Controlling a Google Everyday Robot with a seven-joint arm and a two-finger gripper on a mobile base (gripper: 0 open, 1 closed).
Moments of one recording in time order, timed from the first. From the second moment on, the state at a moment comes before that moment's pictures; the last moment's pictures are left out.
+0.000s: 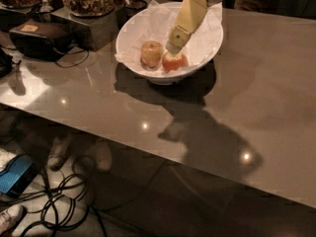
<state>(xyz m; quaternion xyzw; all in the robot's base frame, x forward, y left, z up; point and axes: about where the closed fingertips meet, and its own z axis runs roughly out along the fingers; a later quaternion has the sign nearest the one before) 0.585 -0.076 1.016 -0.52 0.83 0.03 0.21</state>
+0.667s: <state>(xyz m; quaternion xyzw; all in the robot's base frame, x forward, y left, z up) 0.625 -0.072 0.992 -0.47 0.85 0.05 0.22</state>
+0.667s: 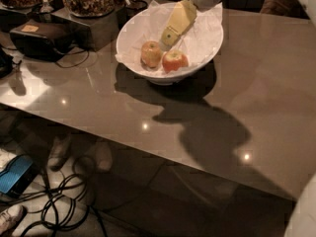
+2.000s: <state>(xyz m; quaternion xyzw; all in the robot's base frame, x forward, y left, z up) 0.658 -0.071 0.940 -0.44 0.88 0.04 0.18</state>
